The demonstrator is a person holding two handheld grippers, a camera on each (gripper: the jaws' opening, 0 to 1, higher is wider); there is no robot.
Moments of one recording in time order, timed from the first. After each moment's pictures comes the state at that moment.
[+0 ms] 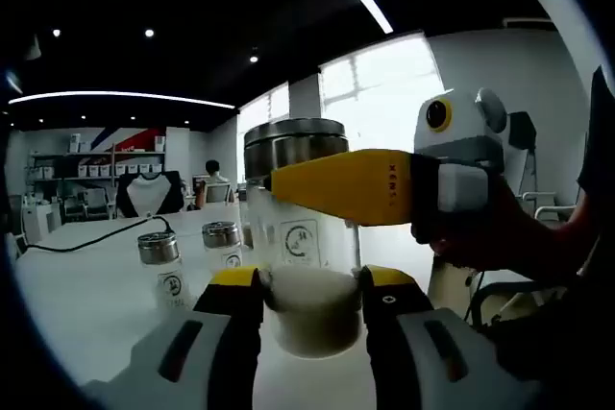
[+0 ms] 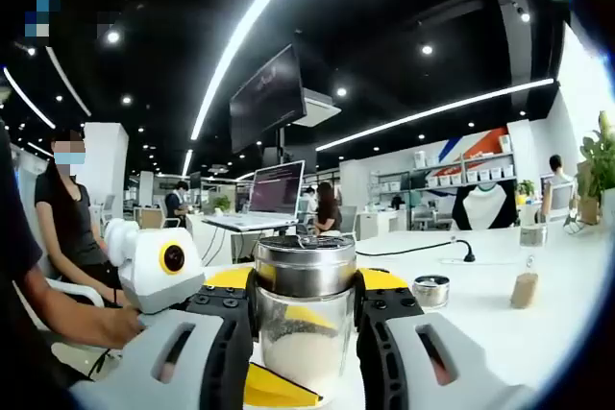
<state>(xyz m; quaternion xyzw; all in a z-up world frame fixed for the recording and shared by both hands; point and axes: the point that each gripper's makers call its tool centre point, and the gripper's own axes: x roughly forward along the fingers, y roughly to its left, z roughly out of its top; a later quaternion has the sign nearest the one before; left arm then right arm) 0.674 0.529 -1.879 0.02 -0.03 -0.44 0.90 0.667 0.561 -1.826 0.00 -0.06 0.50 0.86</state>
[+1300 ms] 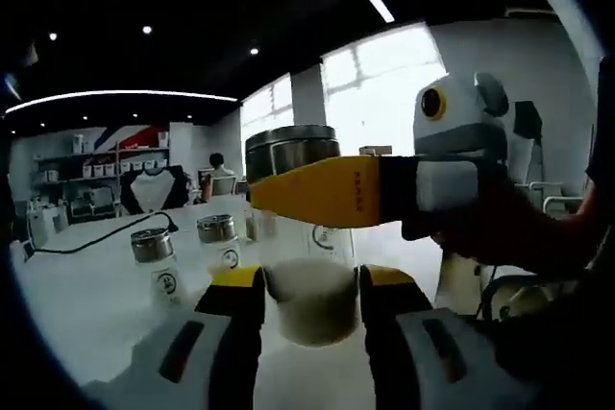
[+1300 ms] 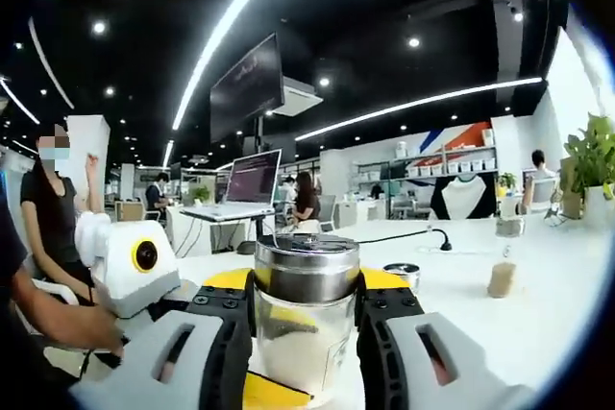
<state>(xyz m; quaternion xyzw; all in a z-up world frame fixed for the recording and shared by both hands) 0.688 0.514 -1.894 0.07 -0.01 -0.39 0.92 0.693 0.543 -1.840 0.02 -0.03 0.40 0.92</state>
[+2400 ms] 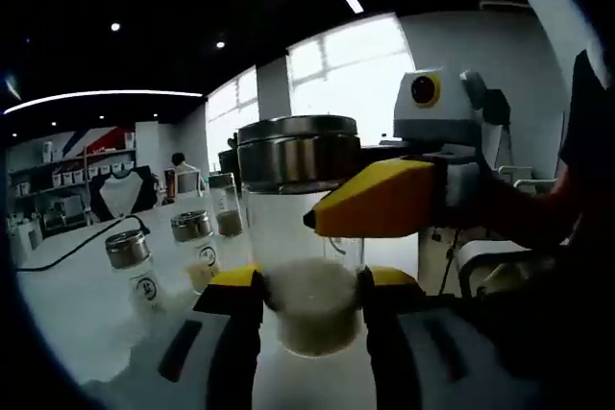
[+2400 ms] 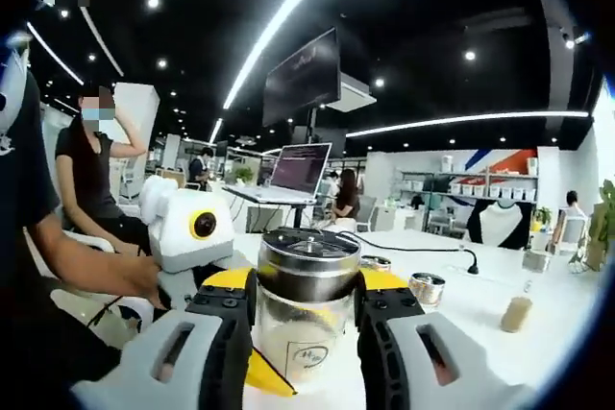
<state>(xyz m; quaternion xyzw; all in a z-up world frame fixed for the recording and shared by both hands) 0.669 0.509 -1.898 0.08 0.00 -0.52 0.85 0.657 0.549 -1.844 -0.06 -0.05 0.54 0.84</state>
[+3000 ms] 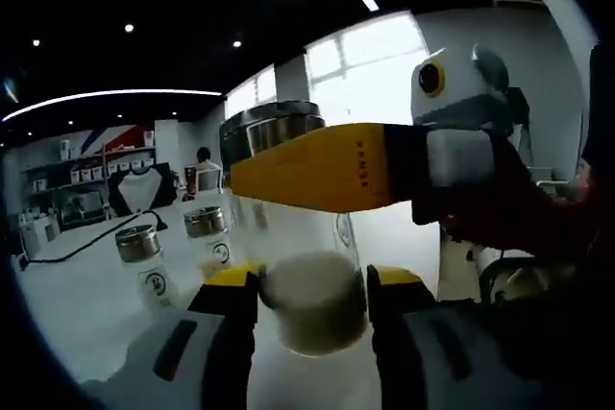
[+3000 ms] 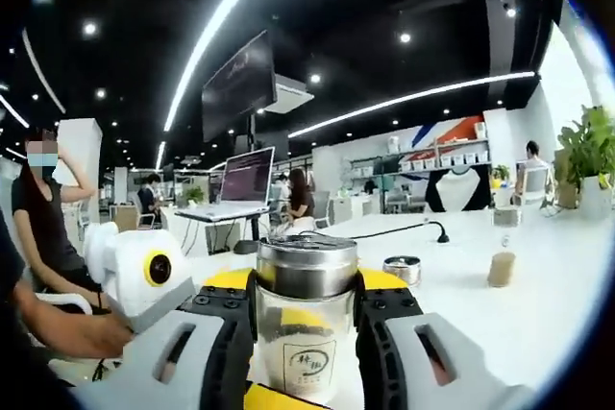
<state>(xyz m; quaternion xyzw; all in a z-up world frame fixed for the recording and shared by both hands) 0.693 0.509 -1.902 0.08 0.00 -0.42 0.90 0.695 0.545 -1.839 0.06 -0.01 0.39 0.92</state>
